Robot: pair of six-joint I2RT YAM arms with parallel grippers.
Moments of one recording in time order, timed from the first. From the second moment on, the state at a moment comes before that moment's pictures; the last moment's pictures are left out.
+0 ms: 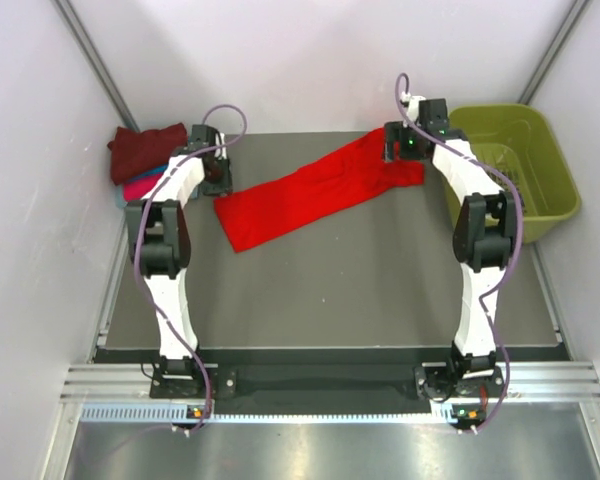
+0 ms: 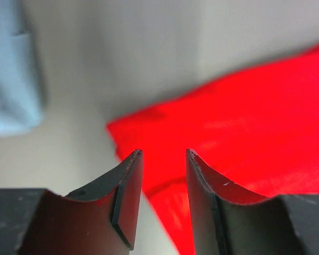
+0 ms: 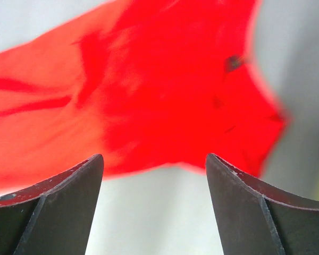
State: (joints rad) left arm -0.04 2.13 1.80 -0.68 0.03 -0.12; right arm 0.12 2.22 1.99 -0.50 -0.18 0.00
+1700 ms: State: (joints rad) left arm -0.11 1.65 1.08 -0.70 0.12 -0.12; right arm 0.20 2.41 1.99 -0.40 -0.46 0.23
